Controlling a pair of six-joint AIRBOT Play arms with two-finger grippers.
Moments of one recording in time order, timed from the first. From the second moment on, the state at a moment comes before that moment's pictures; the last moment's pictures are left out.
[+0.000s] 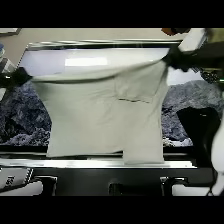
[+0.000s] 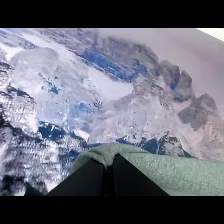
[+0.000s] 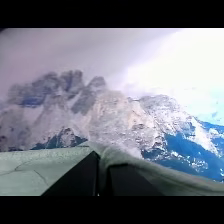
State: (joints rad) left arm 0.27 -1.43 1.42 1.07 -0.84 -1.48; right arm -0.09 -1.61 1.76 2.24 -1.02 -1.56
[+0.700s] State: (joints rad) left arm 0.21 -1.77 1.51 1.07 -0.76 -1.47; right arm -0.05 -1.86 1.76 2.03 -0.89 -1.47
